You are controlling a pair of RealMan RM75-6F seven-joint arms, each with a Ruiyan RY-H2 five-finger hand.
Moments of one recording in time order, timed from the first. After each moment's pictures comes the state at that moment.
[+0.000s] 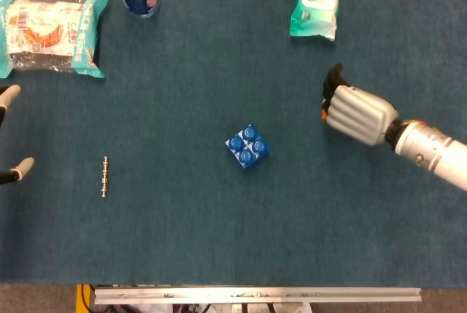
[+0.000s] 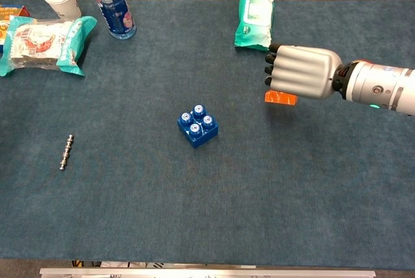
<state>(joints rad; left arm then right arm) -0.15 -1.13 -0.02 -1.61 1.49 1.40 0.02 0.79 -1.35 -0.01 -1.42 -1.72 0.79 -1.02</state>
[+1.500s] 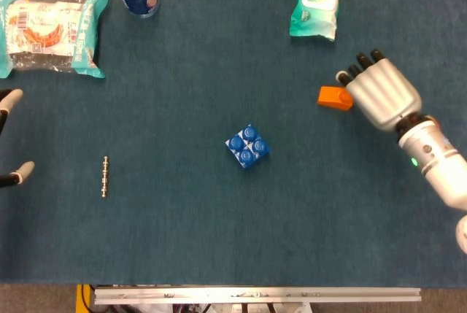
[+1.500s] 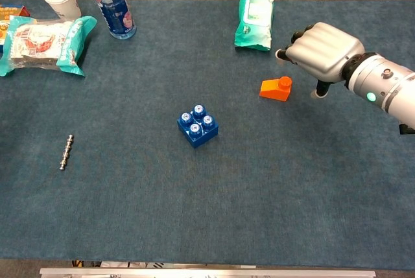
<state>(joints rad) -0.15 -1.12 -0.01 -1.61 1.50 1.38 0.02 0.68 -1.36 0.14 -1.72 -0.99 0.89 -1.07</state>
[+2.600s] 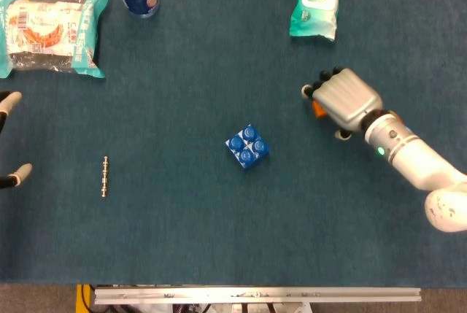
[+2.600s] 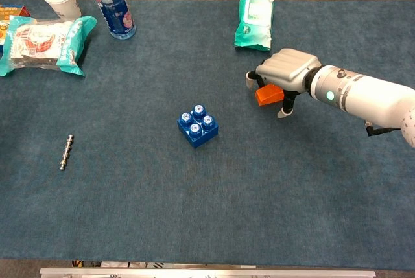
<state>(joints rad) -0.15 -1.12 0.00 -1.60 1.49 1.37 0.02 0.88 -1.48 0.05 -1.53 -0.93 0.72 -0.71</state>
